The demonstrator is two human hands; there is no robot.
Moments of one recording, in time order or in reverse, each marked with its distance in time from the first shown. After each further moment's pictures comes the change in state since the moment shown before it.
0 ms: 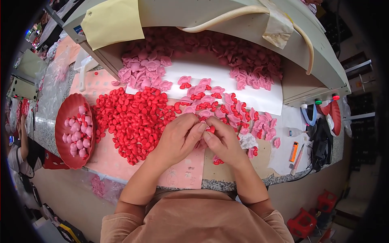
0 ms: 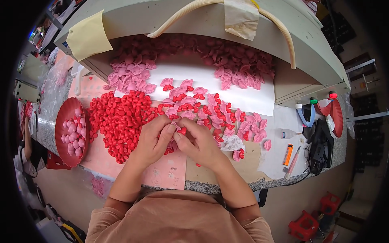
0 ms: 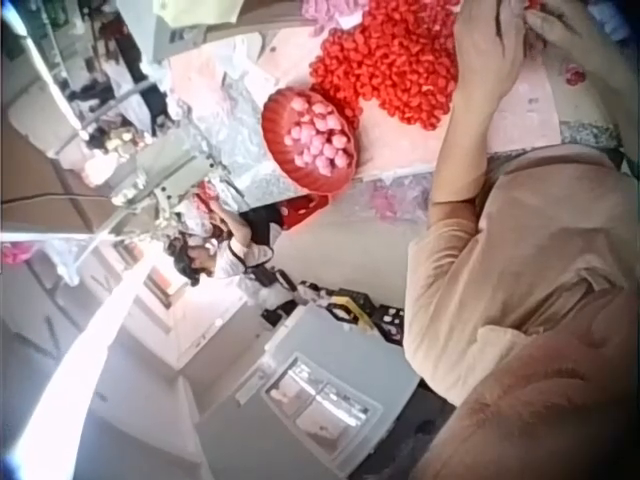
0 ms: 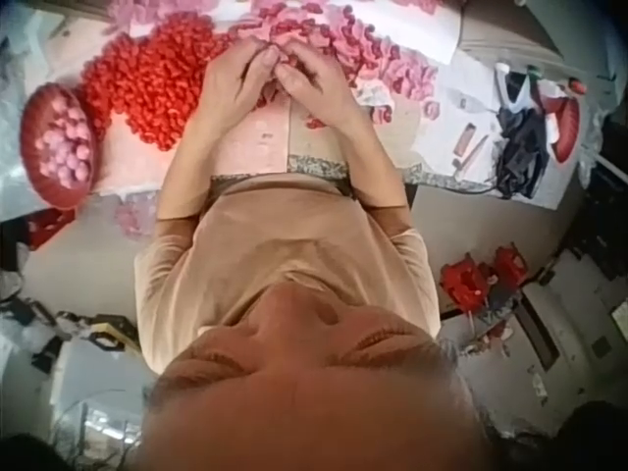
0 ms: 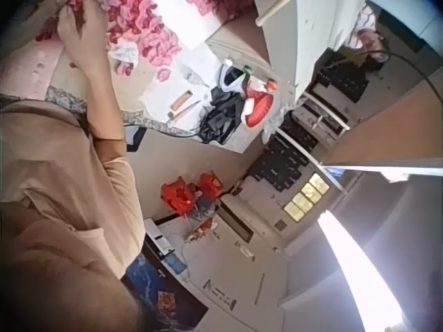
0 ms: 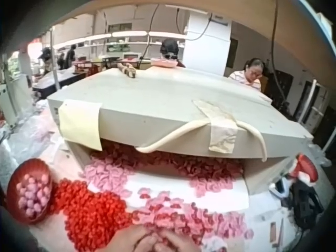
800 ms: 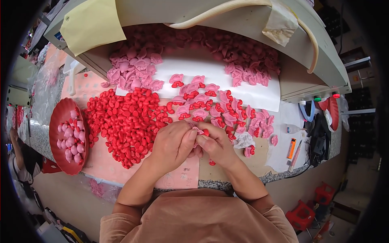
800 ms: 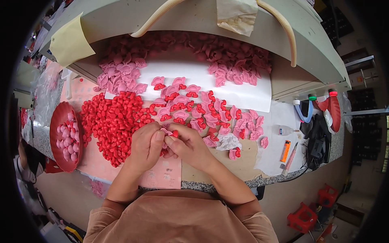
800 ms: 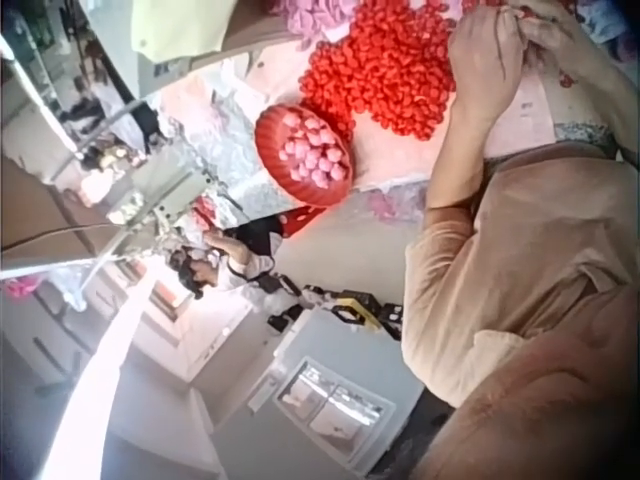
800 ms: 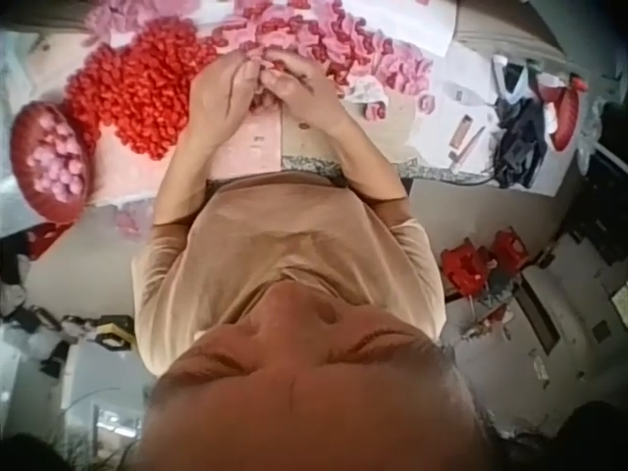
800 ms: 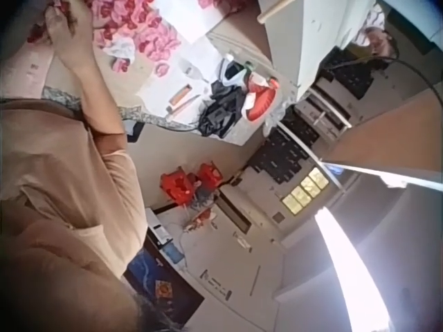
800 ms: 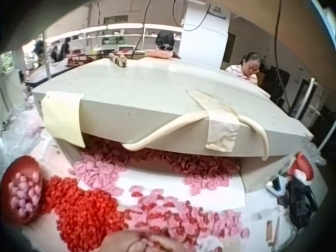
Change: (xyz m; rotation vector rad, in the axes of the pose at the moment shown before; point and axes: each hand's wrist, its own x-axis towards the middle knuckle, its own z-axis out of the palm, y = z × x) left_hand -0.004 -0.003 -0.001 0.078 0.033 0.141; right_hand 0.003 -0.012 0.012 0.490 0.003 0.264
